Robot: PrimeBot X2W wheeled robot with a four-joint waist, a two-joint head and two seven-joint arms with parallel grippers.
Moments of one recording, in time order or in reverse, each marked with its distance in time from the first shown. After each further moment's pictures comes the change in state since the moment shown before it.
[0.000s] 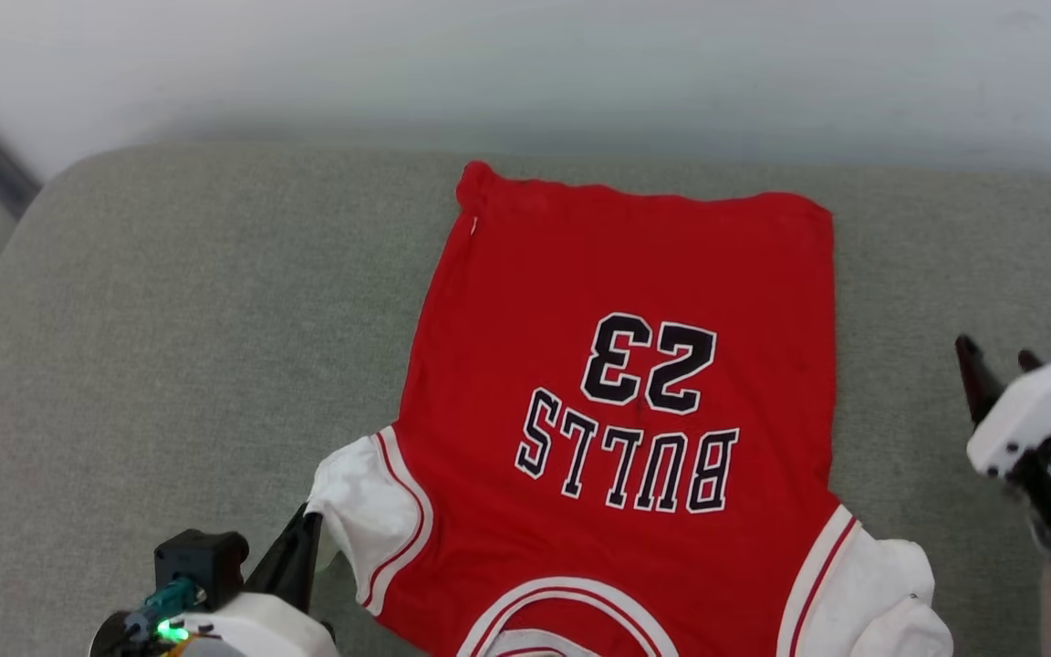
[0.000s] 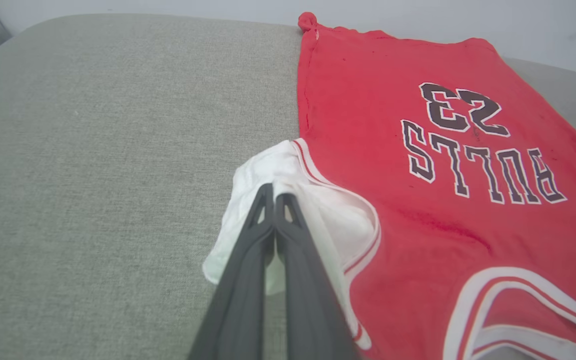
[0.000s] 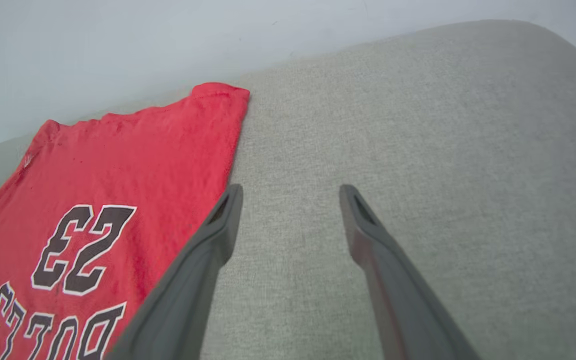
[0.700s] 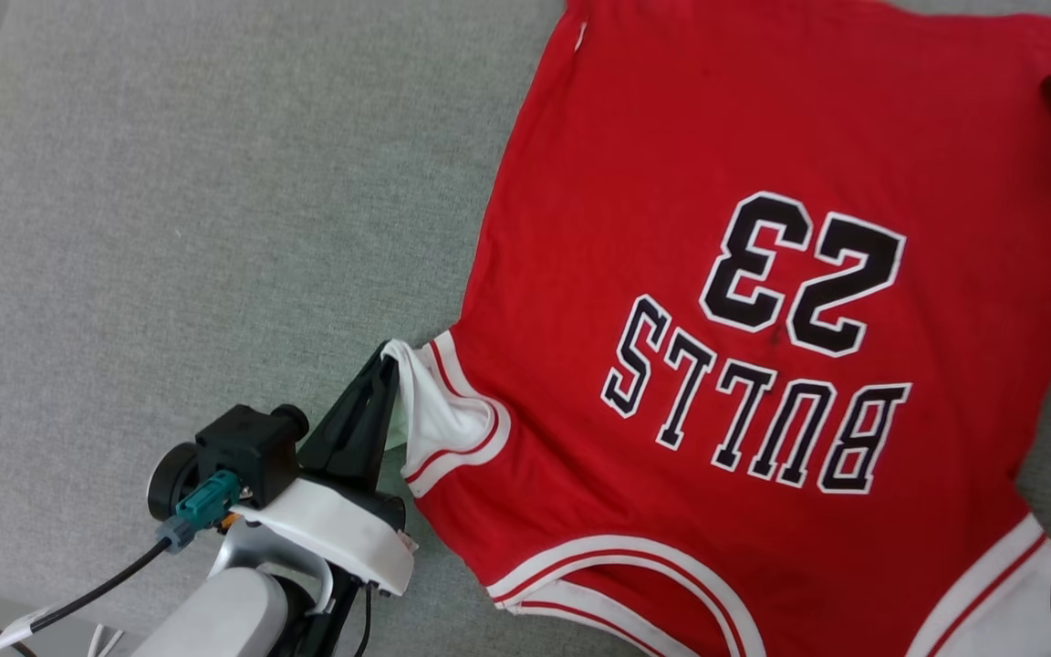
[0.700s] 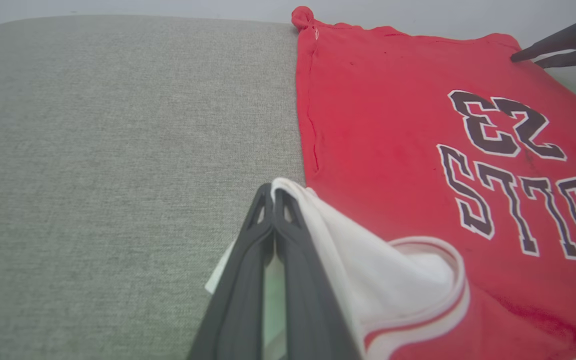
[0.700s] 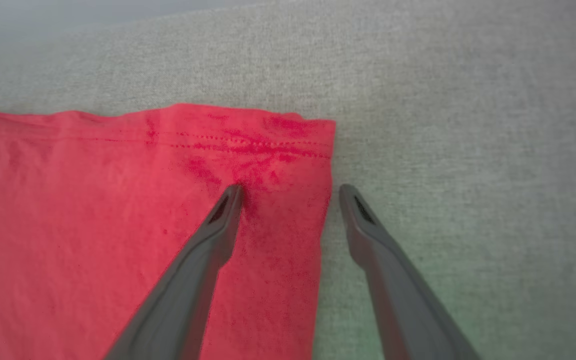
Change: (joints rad) left arm -0.257 -0.067 -0.049 -0.059 0.086 -0.101 -0.066; right arm -0.734 -0.034 -0.190 0.383 -0.375 0.000 0.337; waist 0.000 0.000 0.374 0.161
